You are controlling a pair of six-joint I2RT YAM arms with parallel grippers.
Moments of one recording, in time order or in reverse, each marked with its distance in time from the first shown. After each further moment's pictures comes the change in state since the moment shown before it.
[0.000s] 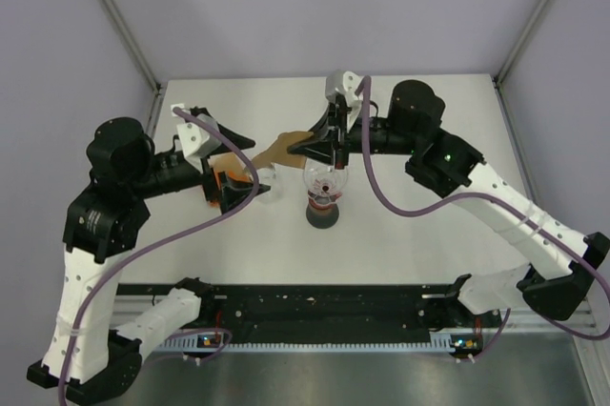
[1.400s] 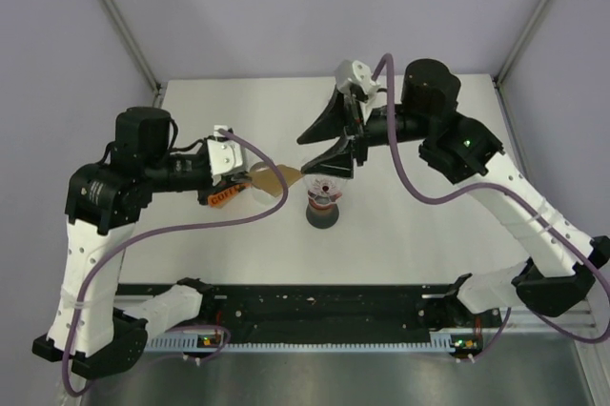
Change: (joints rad) left arm -0.002 0.138 0.181 -0.484 -0.104 0.537; right arm -0.074 0.024 0.154 -0.168 -0.248 0.016
